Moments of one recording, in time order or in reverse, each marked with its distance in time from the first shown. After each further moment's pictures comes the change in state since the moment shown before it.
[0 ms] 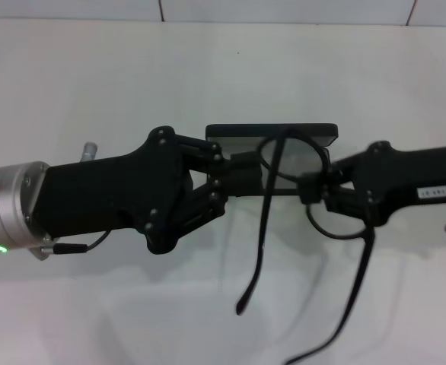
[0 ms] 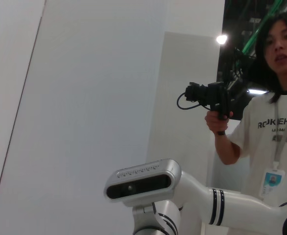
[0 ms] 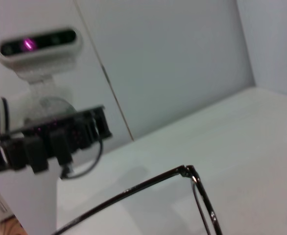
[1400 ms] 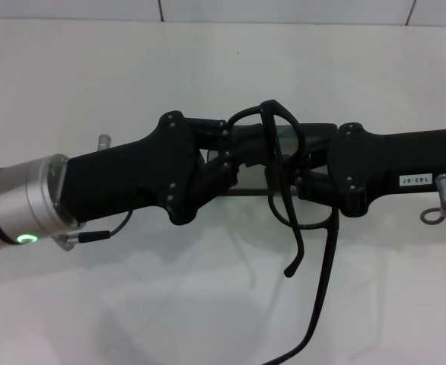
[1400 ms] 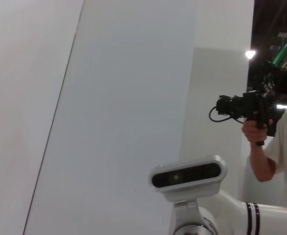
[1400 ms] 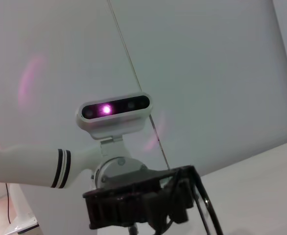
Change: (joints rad) left arm -0.072 -0.002 0.001 -0.197 -0.054 -0.059 0.121; right arm 0.046 0.005 -0.023 0.098 0.182 -0.023 -0.119
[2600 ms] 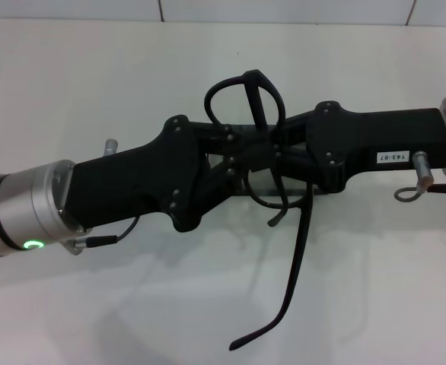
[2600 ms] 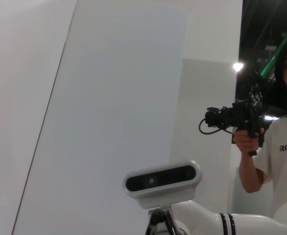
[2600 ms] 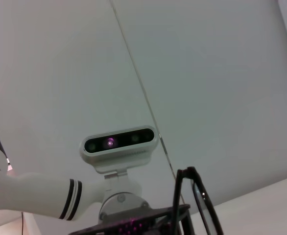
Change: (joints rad) left arm -0.040 0.000 -0.003 -0.099 -0.012 0.046 0.067; right arm 0.100 0.001 -0.007 0.161 0.103 0.012 -0.098
